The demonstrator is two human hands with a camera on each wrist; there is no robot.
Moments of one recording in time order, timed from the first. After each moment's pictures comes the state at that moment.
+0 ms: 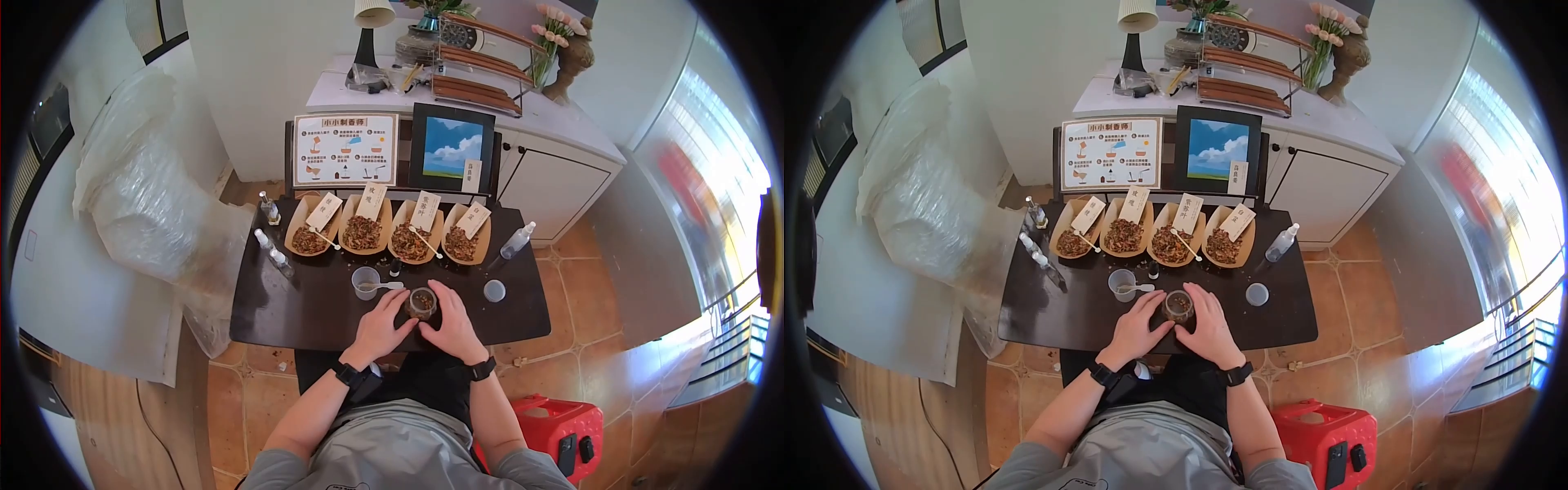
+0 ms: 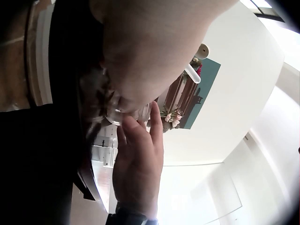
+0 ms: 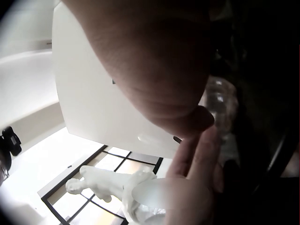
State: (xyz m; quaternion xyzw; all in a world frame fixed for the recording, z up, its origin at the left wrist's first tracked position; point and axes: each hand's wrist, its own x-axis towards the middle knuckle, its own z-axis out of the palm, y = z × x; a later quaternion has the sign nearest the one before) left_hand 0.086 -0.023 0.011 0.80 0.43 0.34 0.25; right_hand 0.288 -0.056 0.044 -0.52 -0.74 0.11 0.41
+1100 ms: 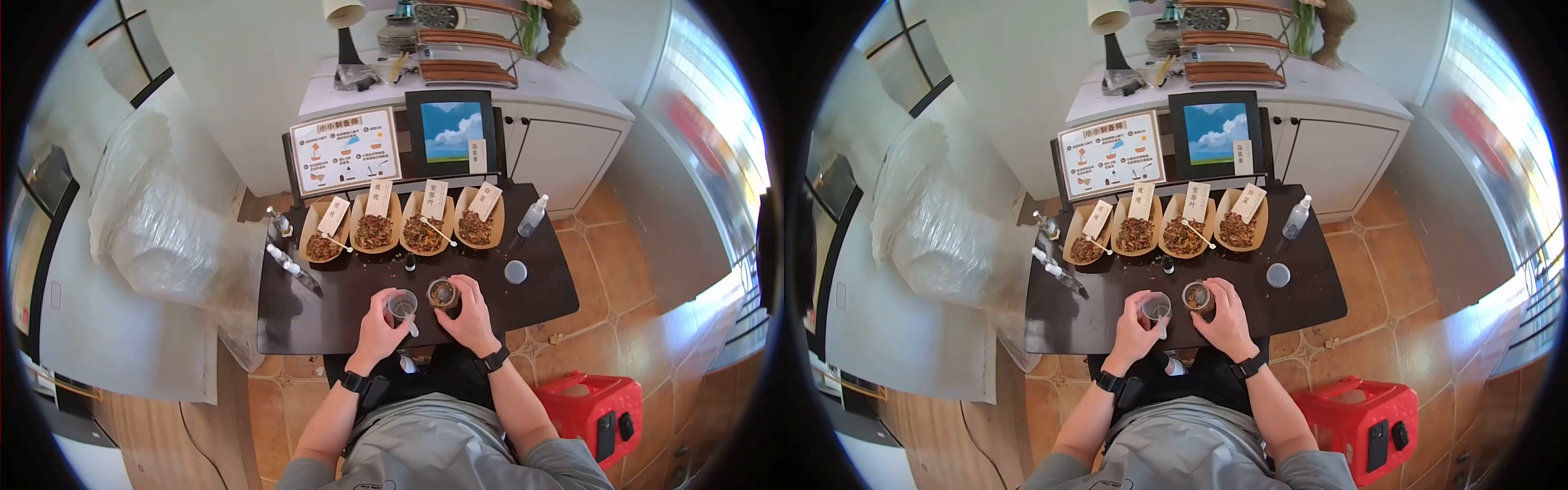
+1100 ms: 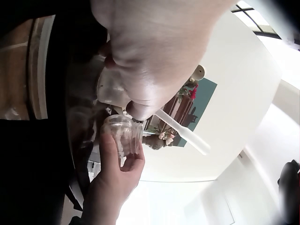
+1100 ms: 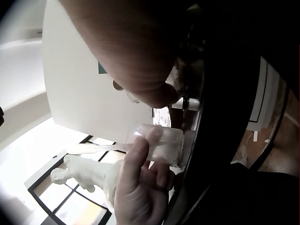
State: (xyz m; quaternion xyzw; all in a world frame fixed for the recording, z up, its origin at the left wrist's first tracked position) left_hand 0.050 -0.025 0.002 0.69 0.45 0.42 0.38; right_hand 0.276 -0.056 0.012 -0.53 -0.68 0.07 0.49
